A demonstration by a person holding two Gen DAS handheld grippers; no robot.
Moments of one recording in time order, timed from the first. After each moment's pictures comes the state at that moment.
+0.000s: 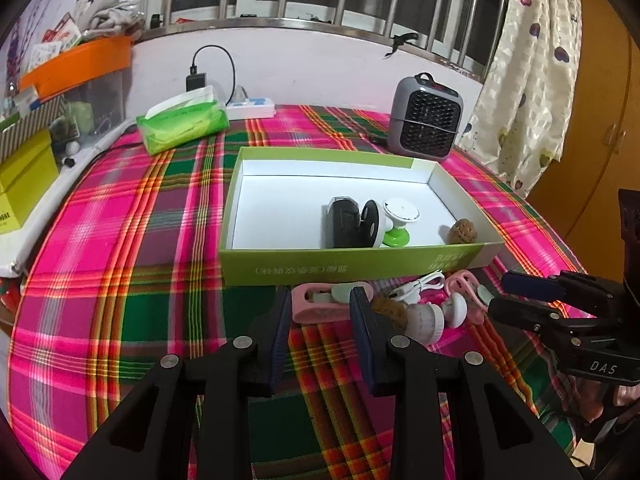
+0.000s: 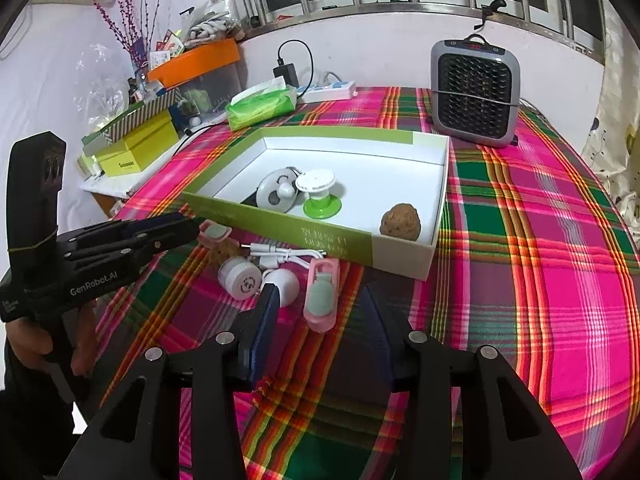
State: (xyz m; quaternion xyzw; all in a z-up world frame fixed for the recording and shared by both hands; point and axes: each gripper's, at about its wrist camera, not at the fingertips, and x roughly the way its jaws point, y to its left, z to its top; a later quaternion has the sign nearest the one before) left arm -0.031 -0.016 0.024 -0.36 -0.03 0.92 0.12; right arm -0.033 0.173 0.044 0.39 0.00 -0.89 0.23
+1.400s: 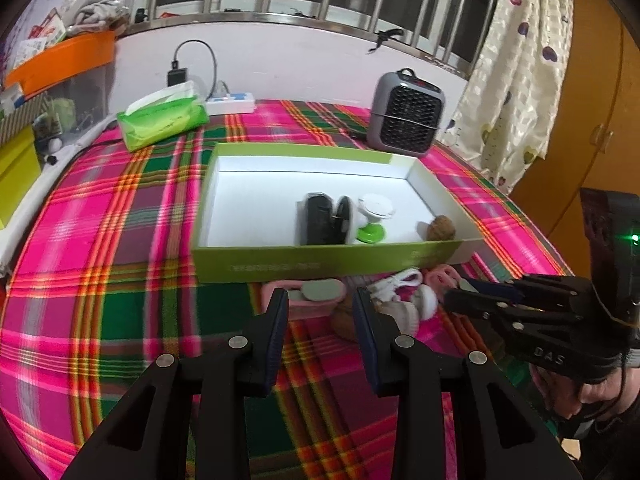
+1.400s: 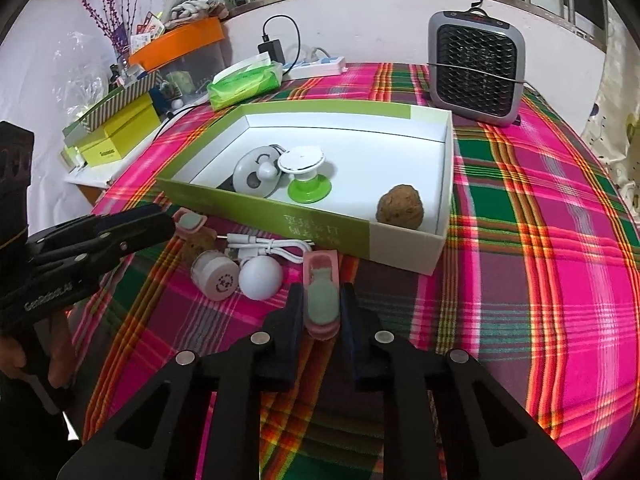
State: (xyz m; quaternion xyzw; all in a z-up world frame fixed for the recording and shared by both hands) left arm -0.030 -0.005 0.026 -0.37 -0.04 0.91 0.15; right arm -0.048 0.165 0.031 0.42 0.01 -0.88 0.20
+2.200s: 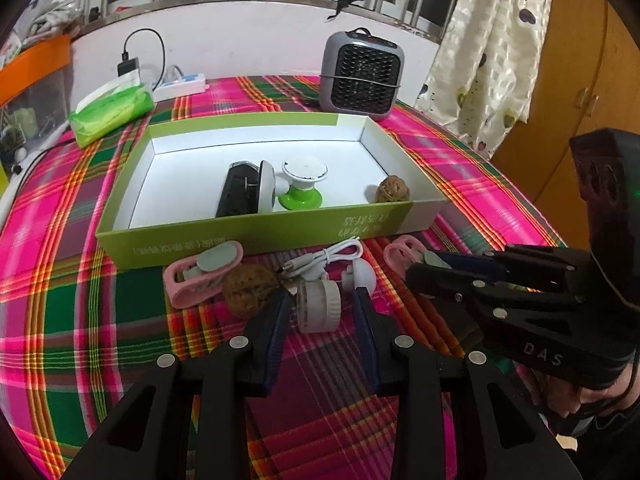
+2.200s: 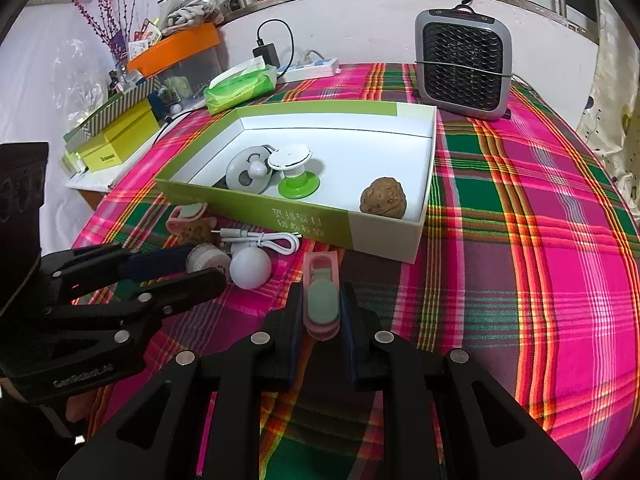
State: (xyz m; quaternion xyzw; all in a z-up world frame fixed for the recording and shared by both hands) left arm -0.032 0.045 0.011 -0.41 -0.01 0.89 0.18; right arm -0.042 0.174 0.031 0.42 0.00 -0.88 0.20
